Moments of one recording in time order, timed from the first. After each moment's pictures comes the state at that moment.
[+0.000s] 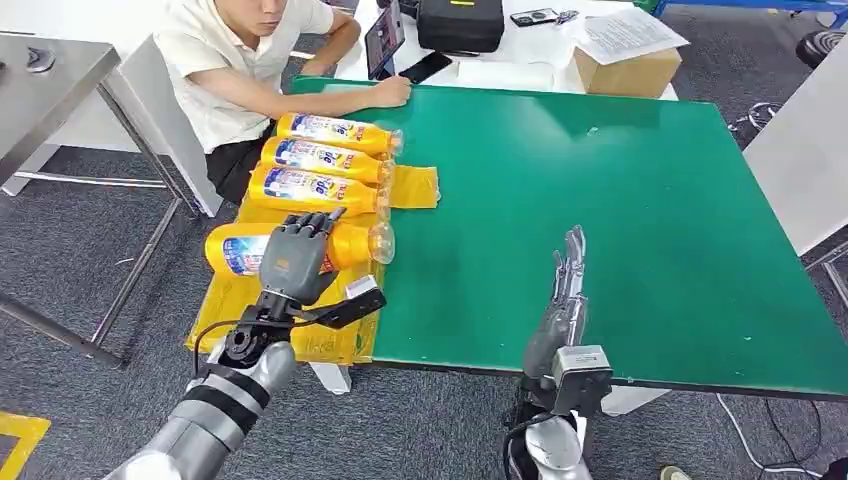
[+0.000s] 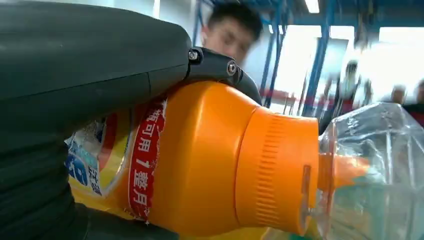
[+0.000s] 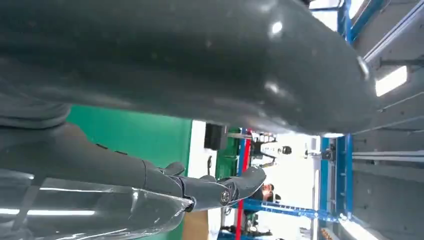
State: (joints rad) left arm -0.51 -0.08 -0.38 -0.85 -1.00 0.54 -0.07; right arm -0.01 0.19 0.32 -1.55 0.08 -0.45 -0.70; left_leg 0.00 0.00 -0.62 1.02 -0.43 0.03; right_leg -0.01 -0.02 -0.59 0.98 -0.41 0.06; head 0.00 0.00
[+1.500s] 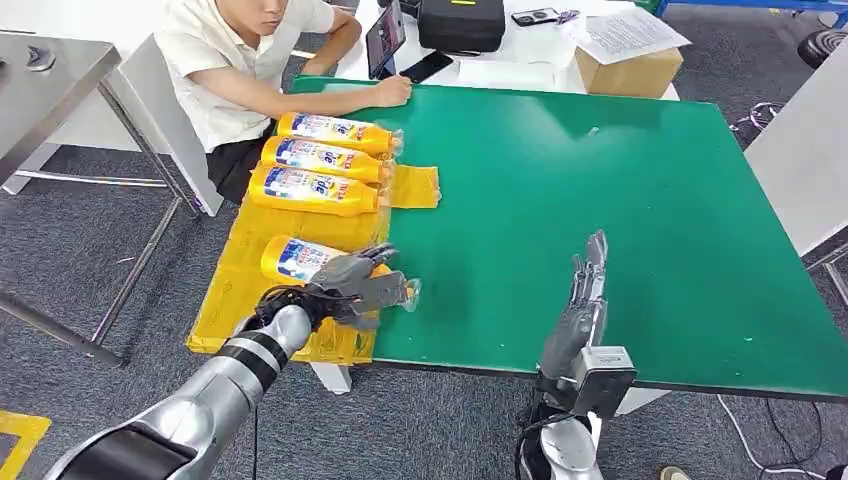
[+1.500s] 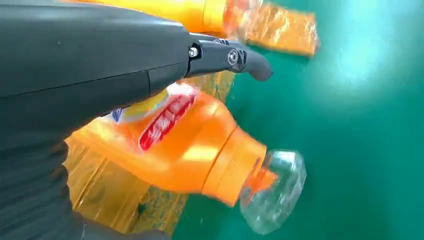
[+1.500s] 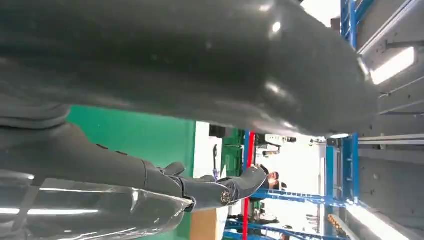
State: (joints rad) left arm -0.66 -0.17 -0.36 -0.56 -0.62 0.01 -0.22; right arm 0.01 0.19 0.25 -1.57 0.07 -0.43 -0.70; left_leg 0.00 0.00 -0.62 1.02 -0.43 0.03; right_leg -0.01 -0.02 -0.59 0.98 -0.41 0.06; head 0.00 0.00
